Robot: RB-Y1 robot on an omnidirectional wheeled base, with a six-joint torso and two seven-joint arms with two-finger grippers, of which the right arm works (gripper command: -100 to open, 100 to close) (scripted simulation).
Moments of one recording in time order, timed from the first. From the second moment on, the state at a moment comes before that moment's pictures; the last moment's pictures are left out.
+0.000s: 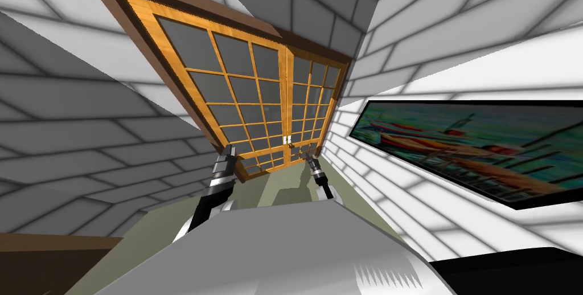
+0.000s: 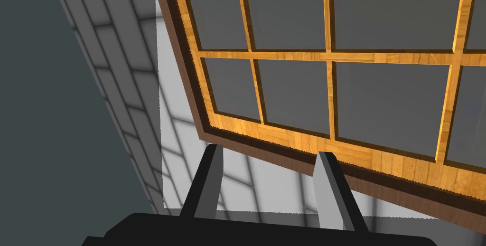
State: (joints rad) arm 0.15 -0.10 0.00 -1.35 0.21 -0.65 0.69
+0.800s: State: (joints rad) arm 0.08 -0.09 0.00 -1.14 0.24 -0.70 0.88
